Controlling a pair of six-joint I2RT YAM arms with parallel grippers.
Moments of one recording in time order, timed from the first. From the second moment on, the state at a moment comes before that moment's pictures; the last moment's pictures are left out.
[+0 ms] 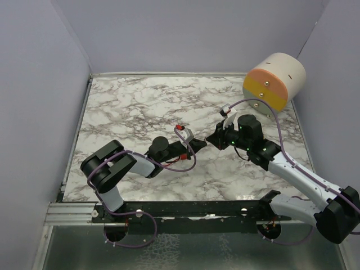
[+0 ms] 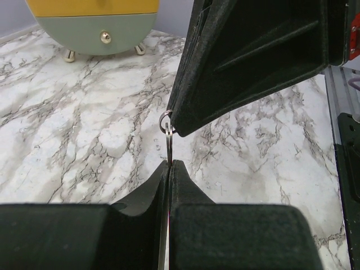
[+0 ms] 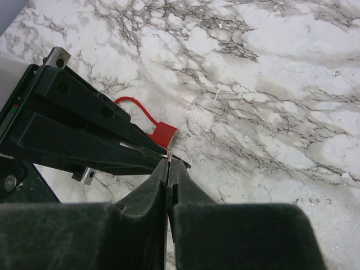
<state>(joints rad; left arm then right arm) -0.81 1.70 0.51 1.26 0.40 -0.14 0.60 1.06 0.74 -0.11 -0.25 0.19</state>
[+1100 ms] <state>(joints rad) -0.79 1.61 0.60 0.92 0.55 -0.11 0.60 1.09 0.74 -0.13 -0.22 0.18</state>
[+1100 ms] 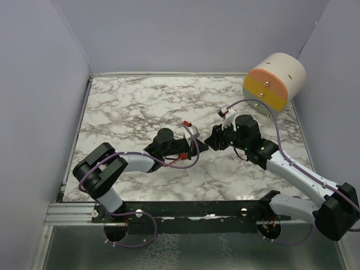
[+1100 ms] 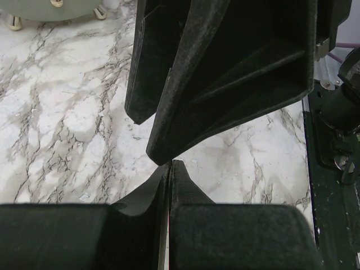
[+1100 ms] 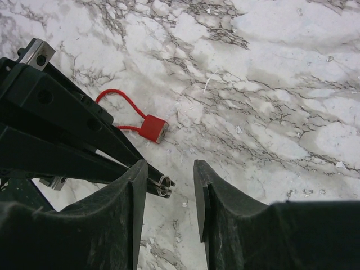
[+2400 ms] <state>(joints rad) -0.77 1.59 0.62 0.86 0.59 -0.11 0.61 1.09 0.73 -0.12 -0.26 0.17</state>
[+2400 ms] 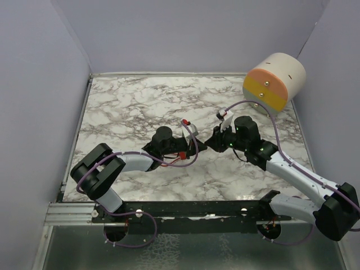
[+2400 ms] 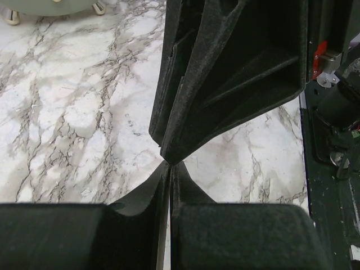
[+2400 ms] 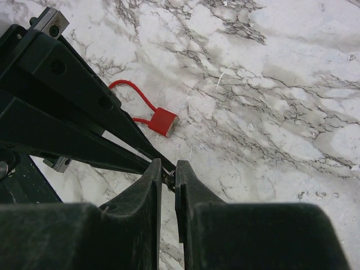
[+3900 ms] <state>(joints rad) -0.76 1.53 0.55 0.98 0.57 -0.11 0.61 1.05 0.71 -0.10 -0.28 0.16</state>
